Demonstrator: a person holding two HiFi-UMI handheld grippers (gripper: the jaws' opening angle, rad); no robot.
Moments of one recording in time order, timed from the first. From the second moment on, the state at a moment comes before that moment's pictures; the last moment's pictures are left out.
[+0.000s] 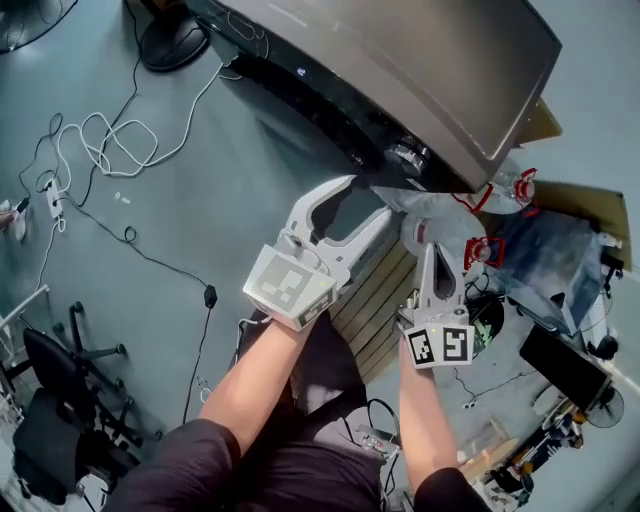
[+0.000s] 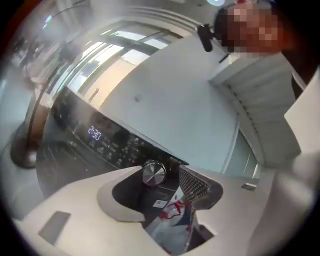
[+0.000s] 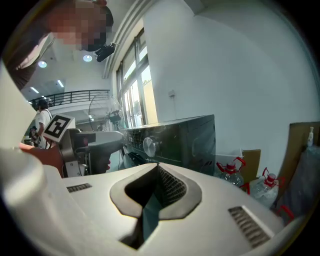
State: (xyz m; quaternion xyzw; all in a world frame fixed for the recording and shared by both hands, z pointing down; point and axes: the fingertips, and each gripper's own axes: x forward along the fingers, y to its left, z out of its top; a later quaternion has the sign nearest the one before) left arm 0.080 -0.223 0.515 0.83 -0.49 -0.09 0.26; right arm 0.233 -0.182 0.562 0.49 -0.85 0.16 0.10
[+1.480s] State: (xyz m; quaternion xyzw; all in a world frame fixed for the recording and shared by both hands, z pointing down) left arm -0.028 0.055 0.275 0.88 -0.46 0.00 0.13; right arm 0.229 0.099 0.249 0.56 -0.83 0.03 -0.03
